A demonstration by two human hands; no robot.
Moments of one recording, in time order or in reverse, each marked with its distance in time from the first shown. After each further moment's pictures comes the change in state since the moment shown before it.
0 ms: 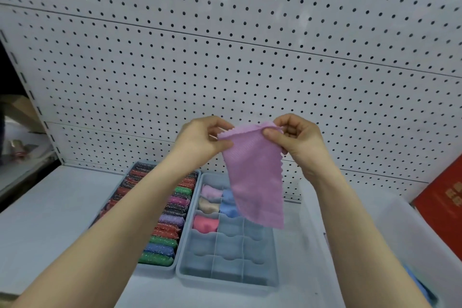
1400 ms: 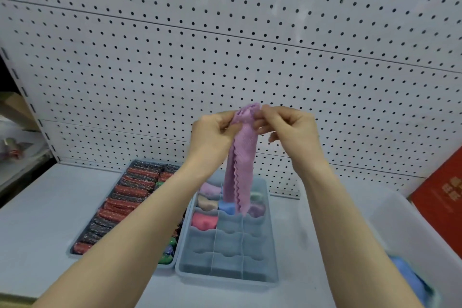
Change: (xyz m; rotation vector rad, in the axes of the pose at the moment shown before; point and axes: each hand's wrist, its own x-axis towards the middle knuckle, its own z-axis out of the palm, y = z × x) left_hand -0.001 0.015 0.030 -0.286 0.130 0.089; right_hand 0.001 -0.011 0.023 -0.061 0.084 -0.112
